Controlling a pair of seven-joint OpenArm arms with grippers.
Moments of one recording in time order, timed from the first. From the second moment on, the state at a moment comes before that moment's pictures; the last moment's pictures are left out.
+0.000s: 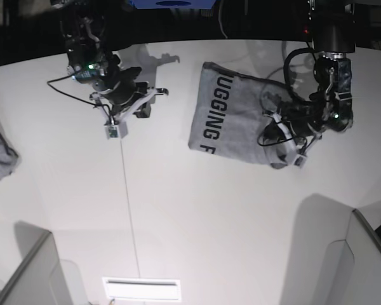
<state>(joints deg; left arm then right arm) 0.2 -21.1 -1.8 78.5 -31.5 -26.0 54.4 -16.7 10.2 -11.8 110.8 25.1 -8.7 -51.9</state>
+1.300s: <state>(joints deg) -31.5 -16.1 64.0 76.5 -11.3 -31.2 52.8 -33.0 0.1 15.0 111.5 25.3 -8.6 -42.9</state>
